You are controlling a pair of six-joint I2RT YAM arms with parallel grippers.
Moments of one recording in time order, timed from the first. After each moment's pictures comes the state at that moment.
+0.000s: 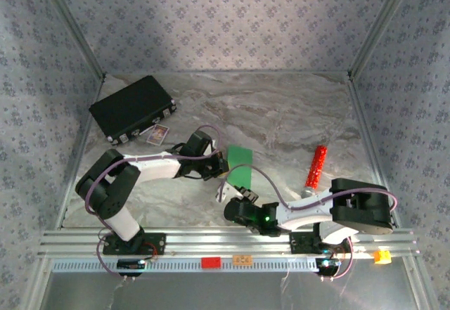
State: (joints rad) left arm -0.73 1.64 0.77 0.02 0.48 -1.04; right arm 1.41 1.46 0.47 0.22 0.75 0.07
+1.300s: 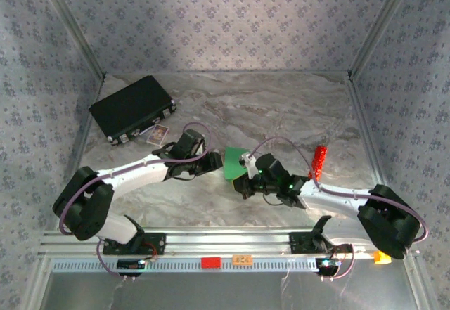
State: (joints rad) left arm -0.73 1.43 0.76 -0.22 0.23 -0.92; right arm 0.85 1.22 0.44 0.16 -0.30 0.44
